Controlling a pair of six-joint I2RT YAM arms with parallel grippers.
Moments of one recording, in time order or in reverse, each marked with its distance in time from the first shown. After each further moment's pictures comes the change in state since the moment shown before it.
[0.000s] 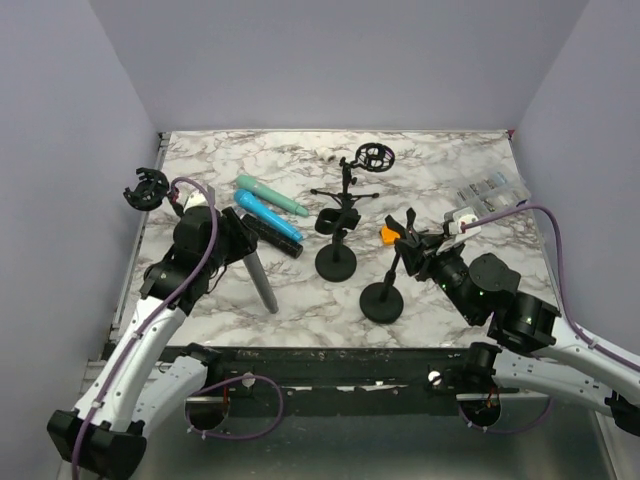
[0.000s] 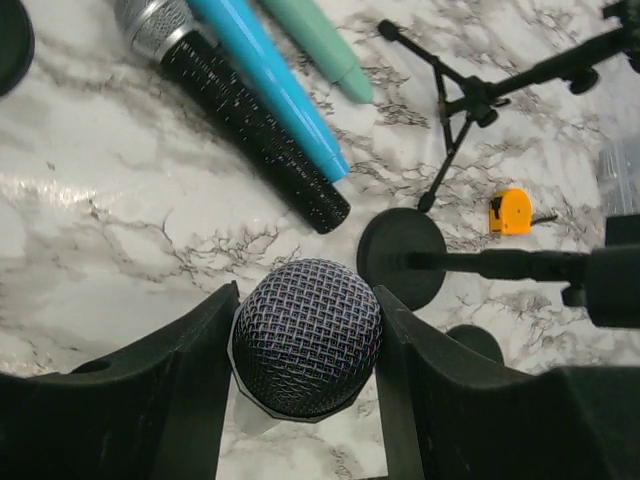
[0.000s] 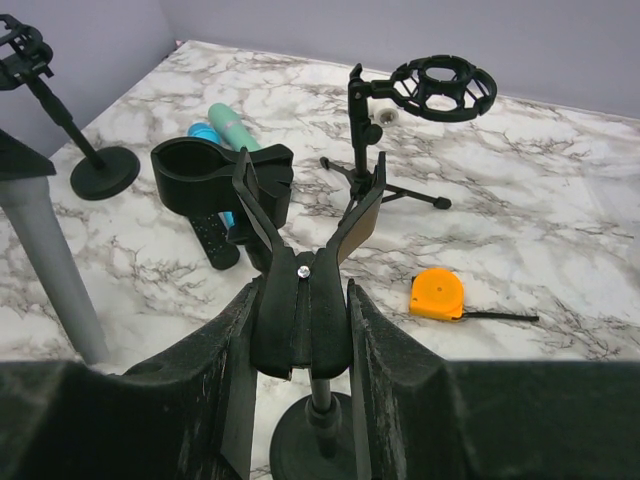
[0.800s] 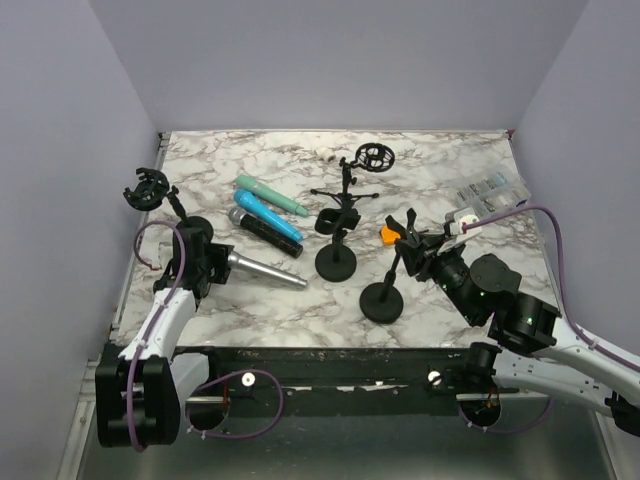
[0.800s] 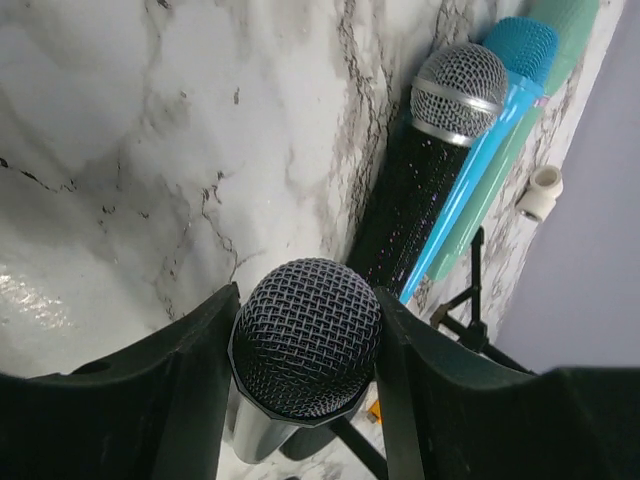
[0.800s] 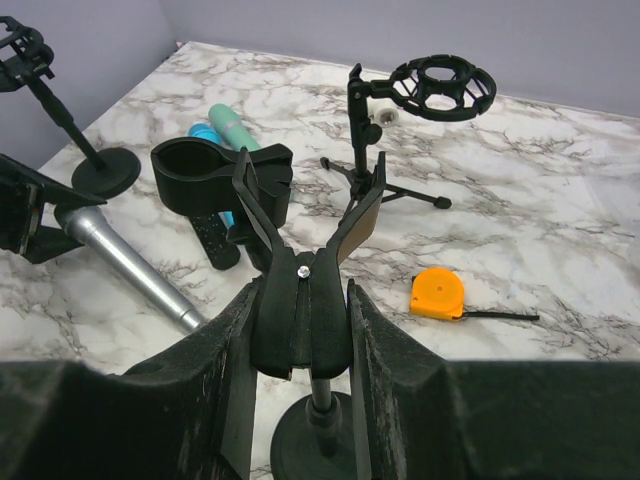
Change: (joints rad) left arm 0.437 0.186 -0.435 0.364 0.161 -0.756; right arm 0.000 -0.006 -0.003 0.000 0.000 0.004
